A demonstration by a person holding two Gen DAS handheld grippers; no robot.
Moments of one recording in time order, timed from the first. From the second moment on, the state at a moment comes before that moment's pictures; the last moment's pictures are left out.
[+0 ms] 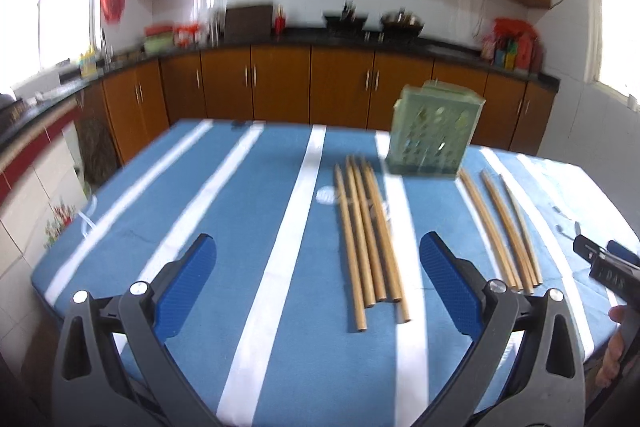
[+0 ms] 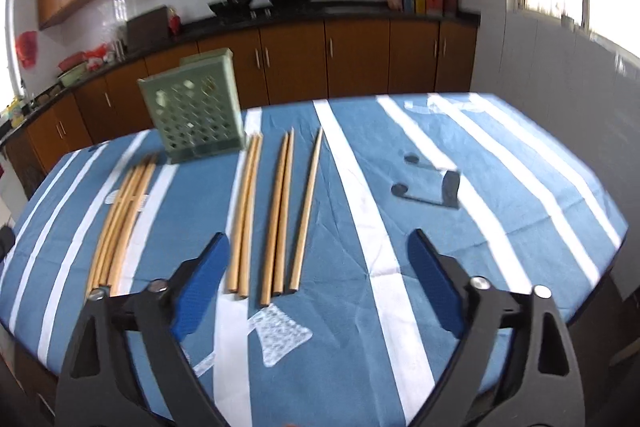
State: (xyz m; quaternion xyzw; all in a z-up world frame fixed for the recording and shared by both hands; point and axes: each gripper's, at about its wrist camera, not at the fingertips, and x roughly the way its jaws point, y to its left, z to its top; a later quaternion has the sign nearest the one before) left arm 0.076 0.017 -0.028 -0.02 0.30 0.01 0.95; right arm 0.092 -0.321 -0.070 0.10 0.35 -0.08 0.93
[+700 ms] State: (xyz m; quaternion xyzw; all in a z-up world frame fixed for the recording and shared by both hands) left arm 0.161 0.030 -0.082 -0.07 0.41 -0.07 0.90; right arm 0.164 -0.340 -0.118 0.11 0.44 -0.09 0.89
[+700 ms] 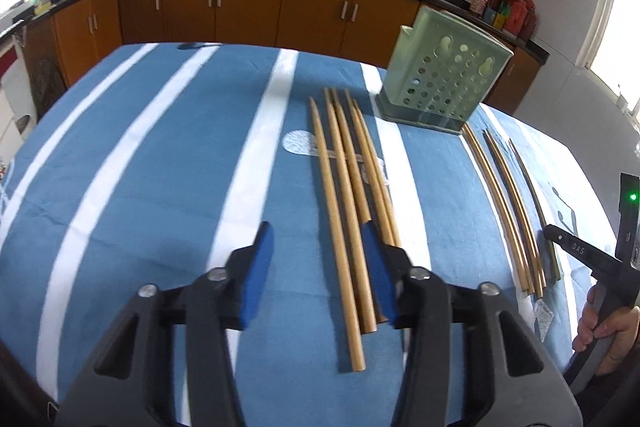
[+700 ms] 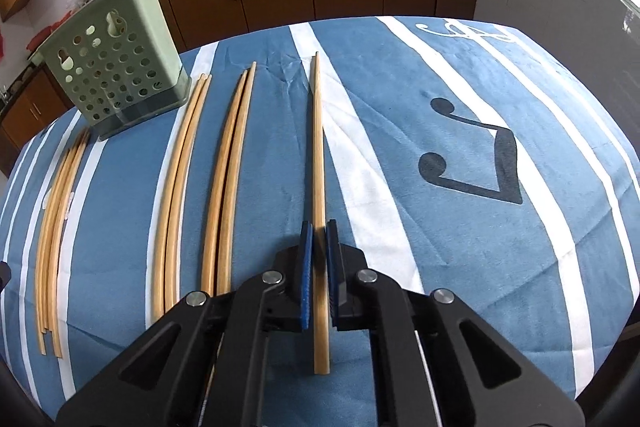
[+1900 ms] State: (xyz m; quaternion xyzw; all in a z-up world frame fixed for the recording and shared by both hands) left arm 0.227 0.065 -0.109 -0.07 0.44 -0.04 0.89; right arm 0.177 -0.349 -0.123 0.09 0.42 -0.09 0.90
